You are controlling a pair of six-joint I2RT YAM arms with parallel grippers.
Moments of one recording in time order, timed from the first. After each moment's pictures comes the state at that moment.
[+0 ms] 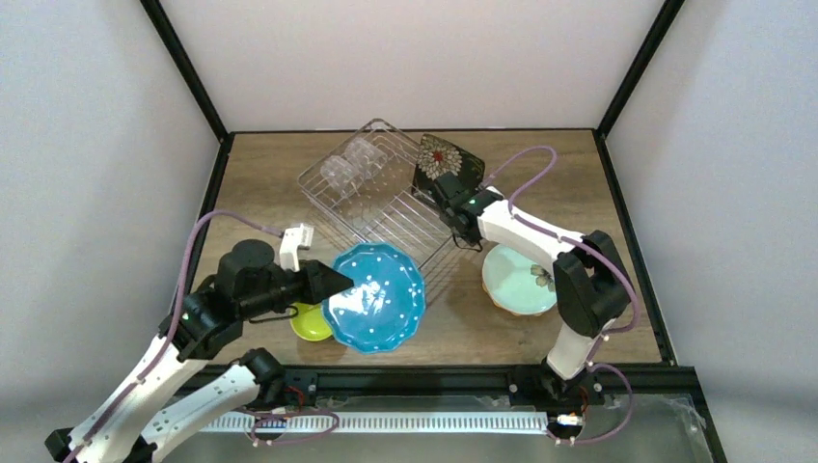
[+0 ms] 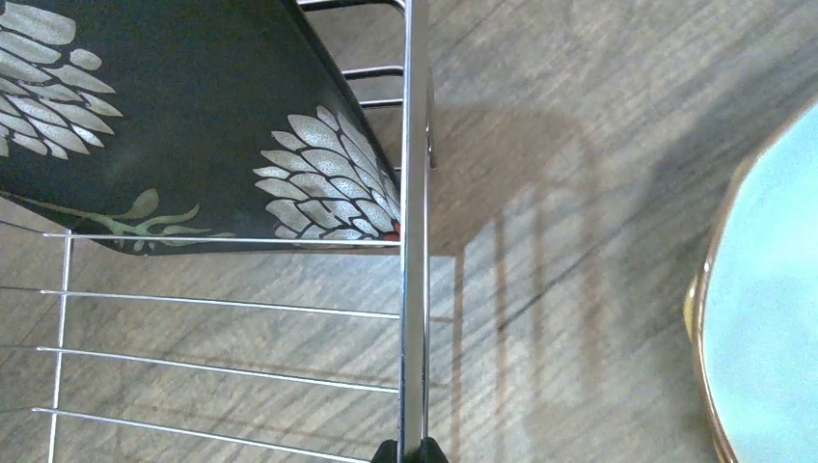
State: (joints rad) left arm -0.73 0.62 0.90 -0.76 0.18 -0.69; right arm 0.63 1.74 1.27 -0.68 0.43 1.31
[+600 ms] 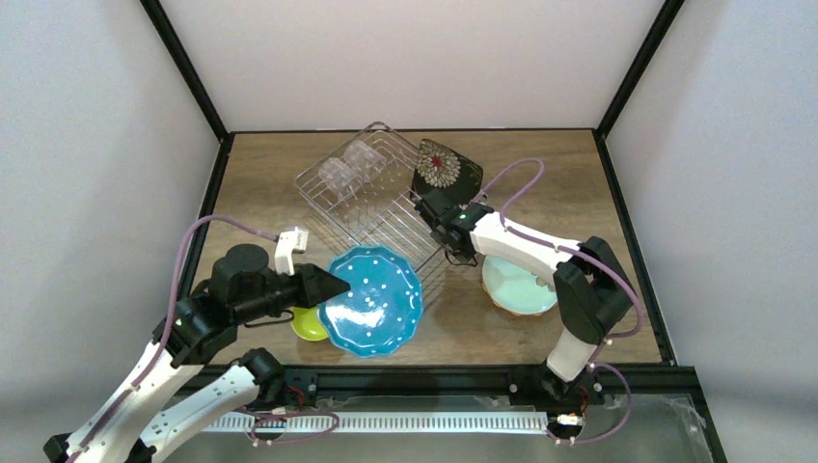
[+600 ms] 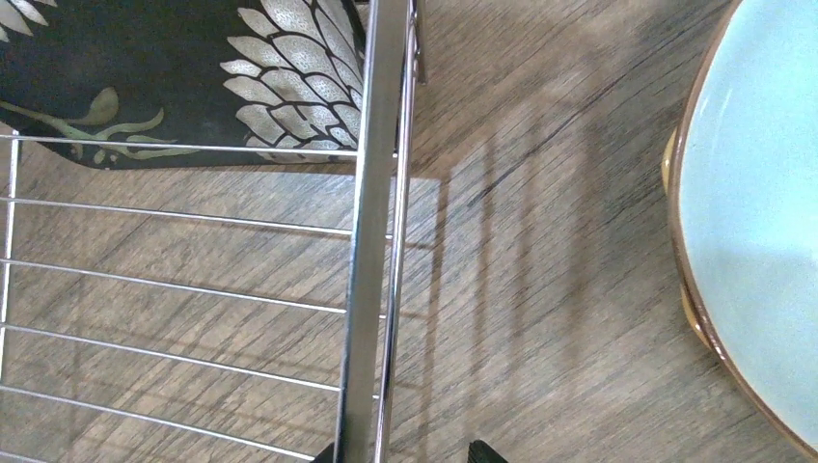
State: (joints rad) left arm -0.73 0.58 0.90 -0.80 0.19 -0.72; right arm 0.74 1.70 1.21 -0.74 0.41 1.41
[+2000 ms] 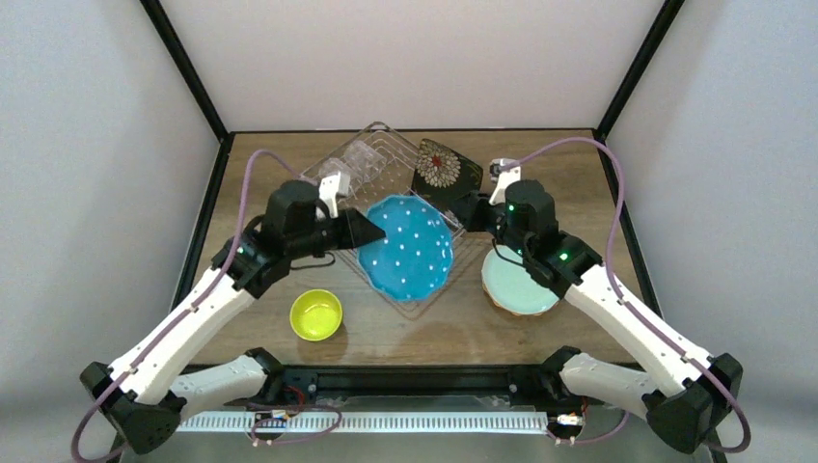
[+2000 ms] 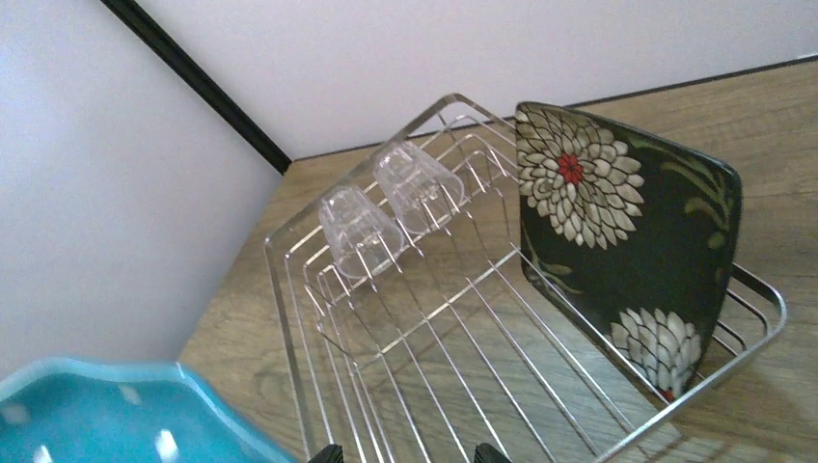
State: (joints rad) left arm -0.69 1.01 1.10 -0.59 0.19 -0.69; right arm 0.65 1.04 1.00 -0.29 0.08 0.58
